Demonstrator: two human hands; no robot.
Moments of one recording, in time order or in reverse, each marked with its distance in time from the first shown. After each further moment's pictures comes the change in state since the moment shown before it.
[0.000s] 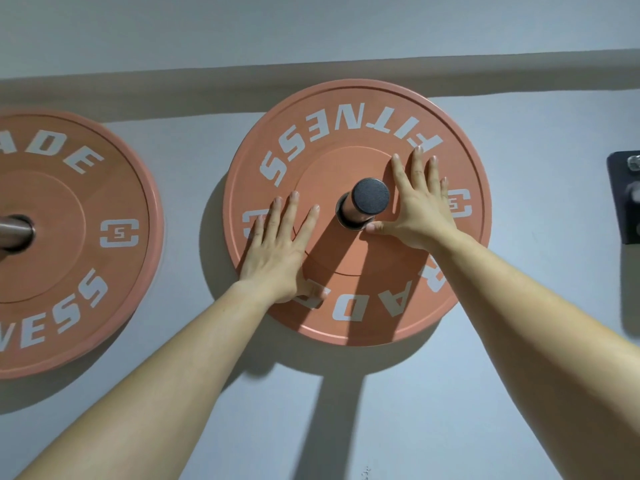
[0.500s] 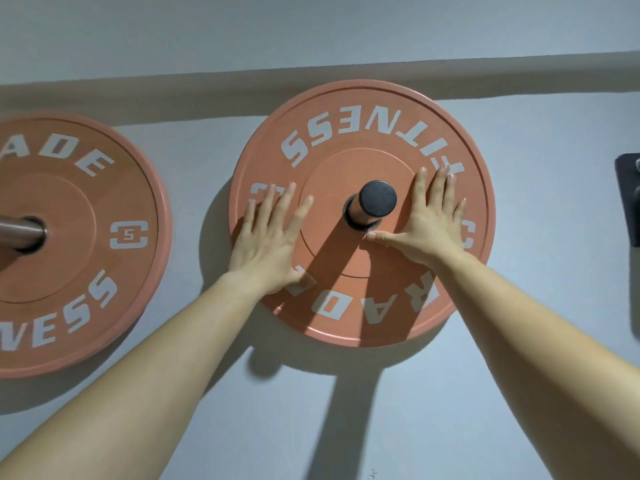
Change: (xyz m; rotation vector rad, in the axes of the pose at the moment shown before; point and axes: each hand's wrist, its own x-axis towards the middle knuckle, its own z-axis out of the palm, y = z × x) left_hand 0.005 -0.026 -0.010 0.090 0.117 0.016; right_hand -0.015 0.005 0.021 0.033 0.034 0.129
